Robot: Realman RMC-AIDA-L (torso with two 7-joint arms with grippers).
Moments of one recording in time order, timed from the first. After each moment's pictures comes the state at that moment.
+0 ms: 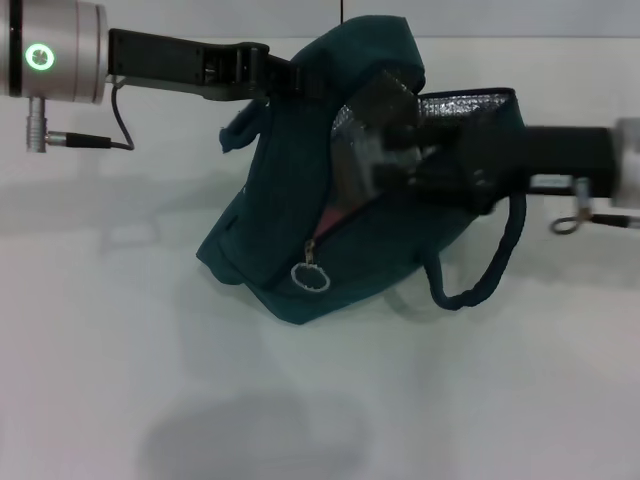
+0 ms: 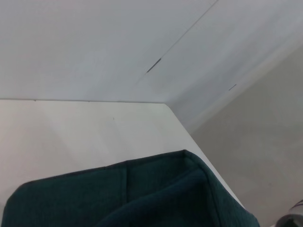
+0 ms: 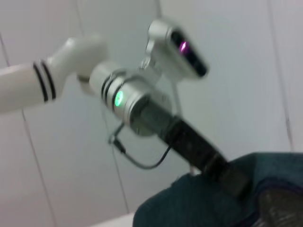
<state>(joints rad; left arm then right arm) -0.70 -2.05 0.85 1.00 1.98 1.63 -2.45 0.60 2.01 -1.23 -0.70 -1.44 -1.47 1.43</state>
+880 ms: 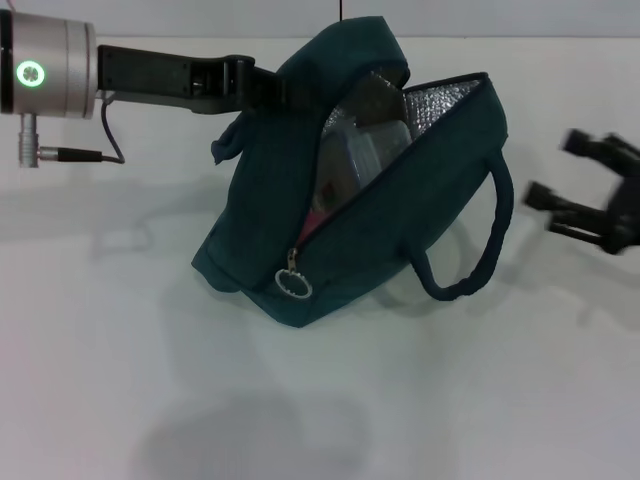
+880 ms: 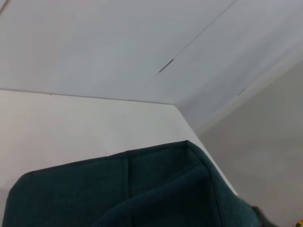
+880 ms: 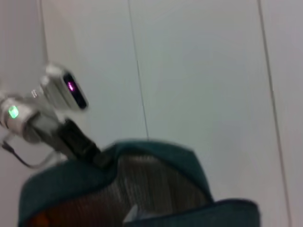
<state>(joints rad) -0.67 -2.04 0.84 0.98 1.98 1.62 -2.45 0.39 2.02 -0.86 -0.43 -1.43 -1.53 0.95</state>
